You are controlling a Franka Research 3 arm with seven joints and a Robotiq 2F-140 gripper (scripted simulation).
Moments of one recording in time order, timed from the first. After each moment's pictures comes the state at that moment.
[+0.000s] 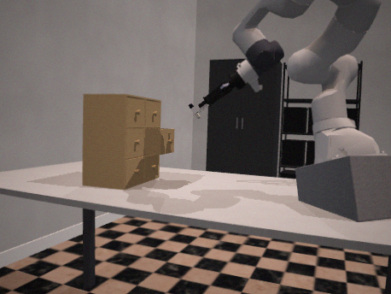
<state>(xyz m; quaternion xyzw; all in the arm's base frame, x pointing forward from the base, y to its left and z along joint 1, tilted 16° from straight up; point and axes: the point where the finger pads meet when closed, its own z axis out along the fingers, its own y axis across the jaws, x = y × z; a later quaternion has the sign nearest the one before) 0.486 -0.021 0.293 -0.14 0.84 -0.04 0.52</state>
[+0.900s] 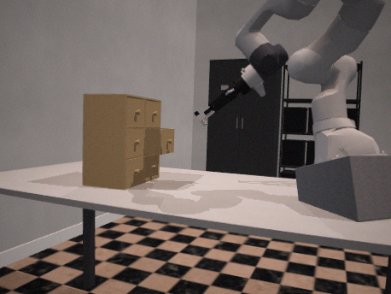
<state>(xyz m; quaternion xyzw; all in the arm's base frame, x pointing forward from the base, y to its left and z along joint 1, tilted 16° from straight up) 0.465 -0.027 0.260 -0.12 0.85 -0.05 0.50</state>
